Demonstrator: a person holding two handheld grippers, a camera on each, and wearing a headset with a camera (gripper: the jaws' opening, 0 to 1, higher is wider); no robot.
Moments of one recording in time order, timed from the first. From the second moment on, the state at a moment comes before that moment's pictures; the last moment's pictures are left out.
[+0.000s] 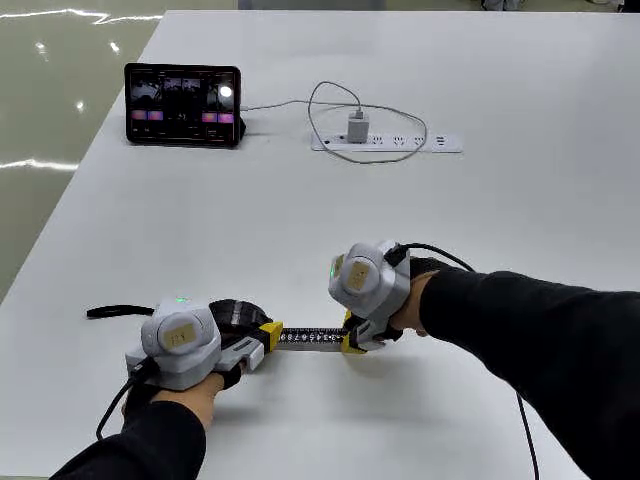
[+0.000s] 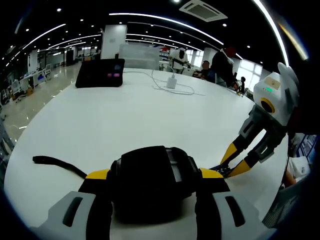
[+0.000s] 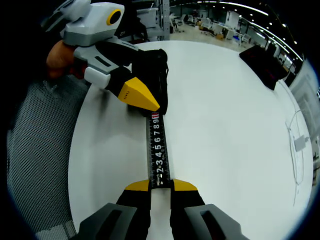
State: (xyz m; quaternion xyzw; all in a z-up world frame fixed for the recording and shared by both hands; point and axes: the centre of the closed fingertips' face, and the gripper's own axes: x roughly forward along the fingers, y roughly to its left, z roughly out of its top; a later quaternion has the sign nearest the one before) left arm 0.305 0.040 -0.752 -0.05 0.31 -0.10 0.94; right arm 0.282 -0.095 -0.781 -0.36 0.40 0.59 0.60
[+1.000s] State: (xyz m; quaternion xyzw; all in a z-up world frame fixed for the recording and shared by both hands) left arm 0.304 0.040 -0.752 -0.06 0.31 -0.11 0.94; right arm 0.282 -0.082 -0.781 -0.34 0.39 0.60 0.61
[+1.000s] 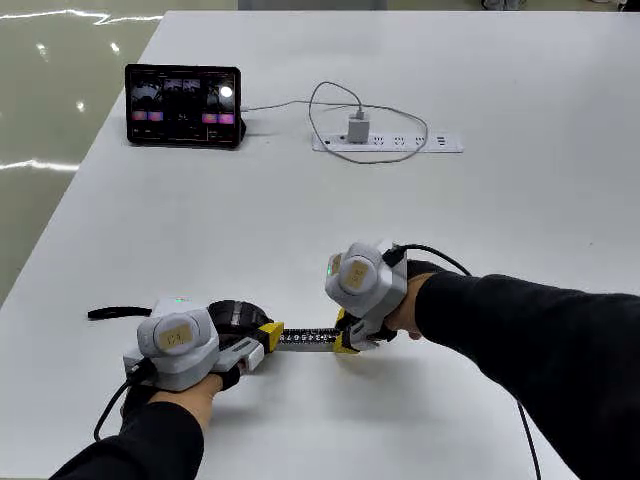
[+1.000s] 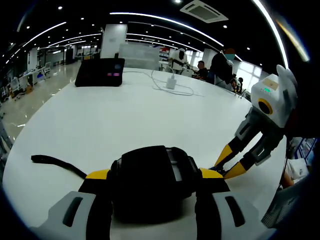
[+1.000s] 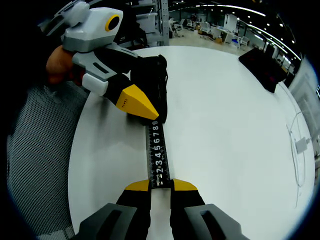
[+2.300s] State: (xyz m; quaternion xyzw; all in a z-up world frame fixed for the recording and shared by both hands) left arm 0.305 0.040 -0.753 -0.06 0.31 -0.11 0.94; right arm 0.282 -0.064 -0.781 -0.33 0.39 0.61 0.61
